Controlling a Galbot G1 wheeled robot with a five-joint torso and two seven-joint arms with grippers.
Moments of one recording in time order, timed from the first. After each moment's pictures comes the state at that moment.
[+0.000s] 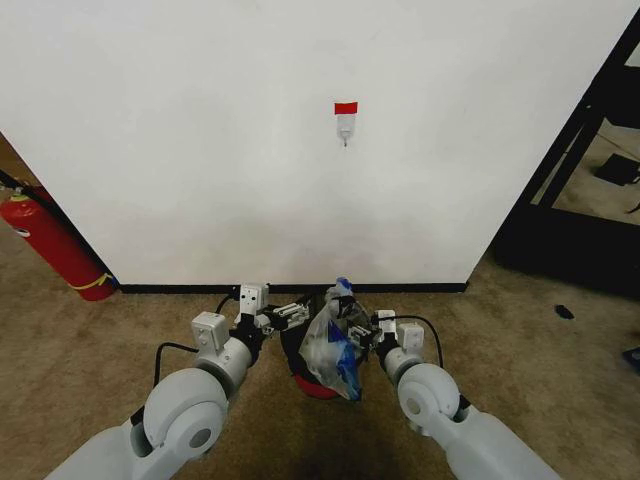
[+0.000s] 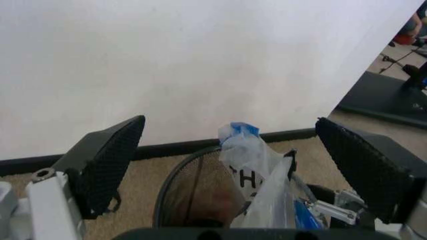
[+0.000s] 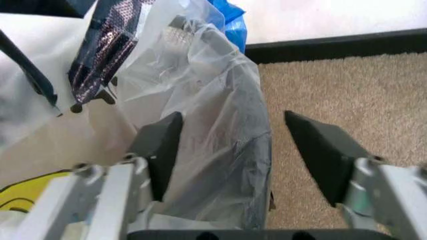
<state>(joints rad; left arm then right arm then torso) 1.11 -0.83 -0.03 -2.28 -0.92 0.31 -0.50 -1.04 1.08 -0.05 1.85 0.88 -0.41 0.52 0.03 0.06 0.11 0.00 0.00</state>
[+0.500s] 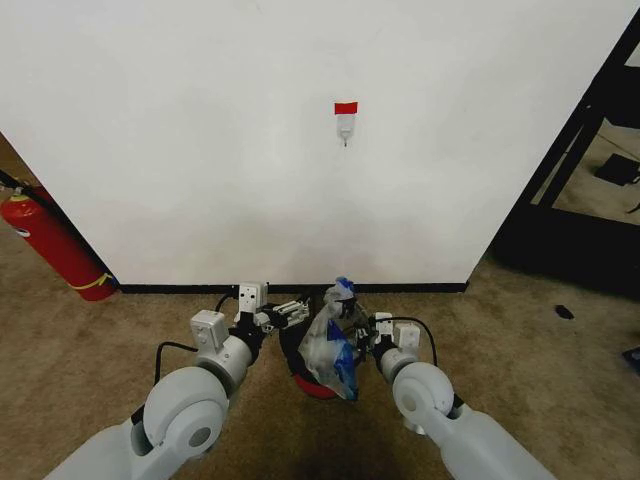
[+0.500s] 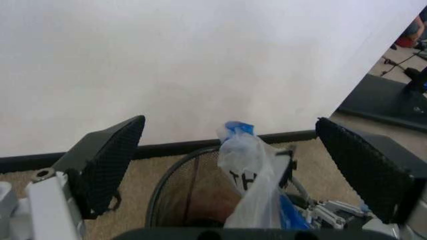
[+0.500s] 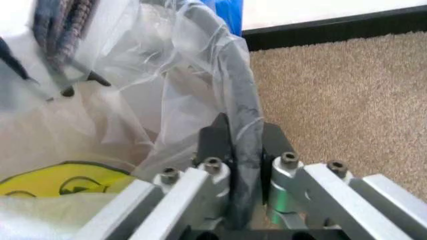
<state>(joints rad) 1.12 -0.83 -0.04 -2.29 -0.93 0.31 -0.52 -1.03 1.11 -0.06 1.83 0.91 -0.42 0.56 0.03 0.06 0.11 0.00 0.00</state>
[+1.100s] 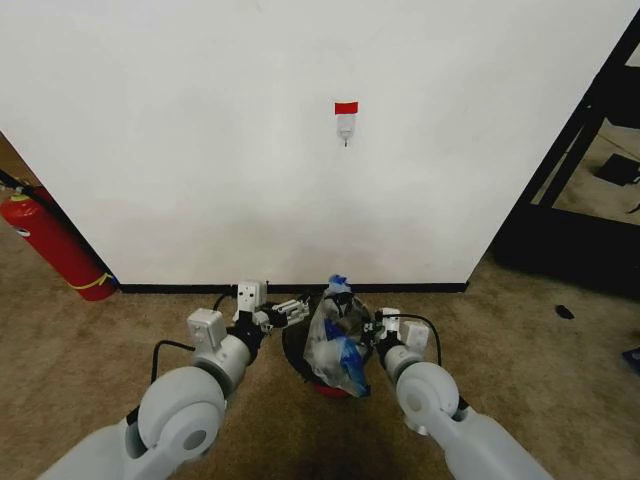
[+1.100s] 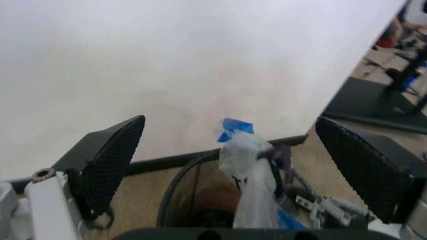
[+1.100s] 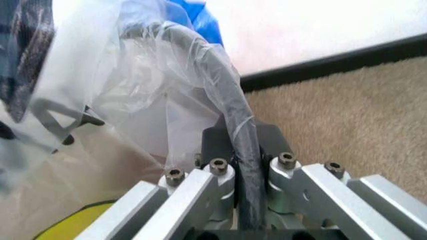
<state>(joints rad) 0.99 -0.76 0.00 -2.35 -1.04 0.35 -0.55 -1.17 1.15 0.06 1.92 0.82 -0.28 0.52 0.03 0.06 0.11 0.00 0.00</state>
